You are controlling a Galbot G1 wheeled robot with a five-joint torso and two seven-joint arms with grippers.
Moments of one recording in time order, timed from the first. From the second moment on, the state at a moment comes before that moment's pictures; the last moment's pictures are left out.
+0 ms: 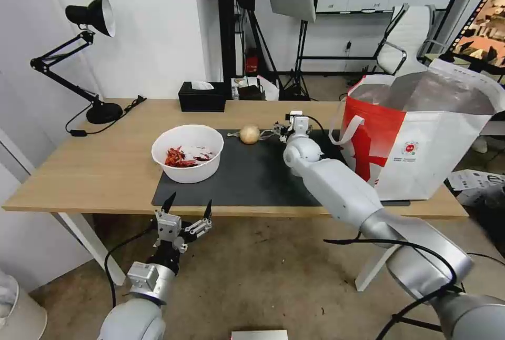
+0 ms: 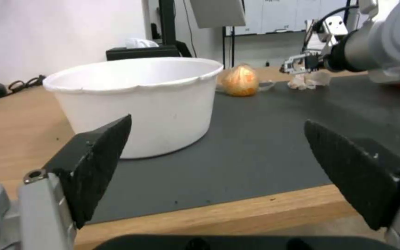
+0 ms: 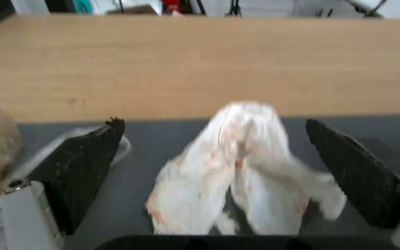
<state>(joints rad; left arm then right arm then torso) 1.56 -1.18 -0.37 -2.12 -0.20 -0.05 -0.13 -0.18 1.39 -0.30 0.85 0.83 -0.23 0.53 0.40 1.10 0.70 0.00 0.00</state>
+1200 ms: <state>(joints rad) 1.57 -1.20 -0.36 -2.11 -0.18 -0.07 -0.12 -0.25 1.33 -0.27 0.93 0.94 -0.22 0.52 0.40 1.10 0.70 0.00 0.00</state>
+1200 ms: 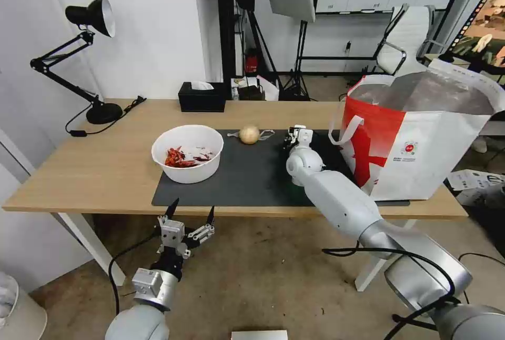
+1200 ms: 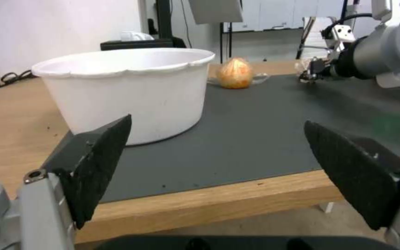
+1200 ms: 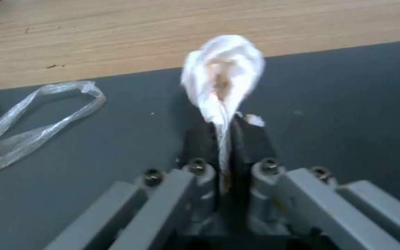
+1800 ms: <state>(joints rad) 1.58 -1.20 -0.36 -2.12 -0.18 -0.07 -0.12 -0.33 1.19 -0.28 1.23 0.99 -0.20 0.52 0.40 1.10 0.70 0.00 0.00</state>
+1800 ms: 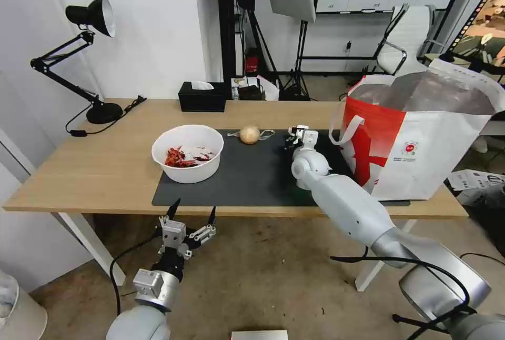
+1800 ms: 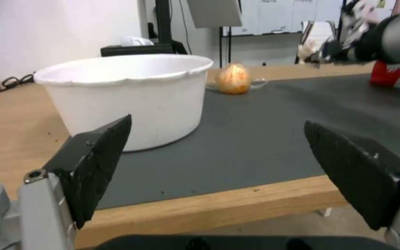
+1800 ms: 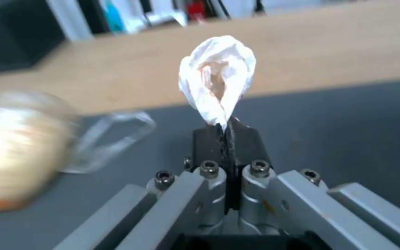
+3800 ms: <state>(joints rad) 1.59 -1.20 -0.33 -2.15 -0.17 -0.07 -0.12 -0.51 0.71 0.05 1.87 0.95 -0.26 0.87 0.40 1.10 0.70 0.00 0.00</state>
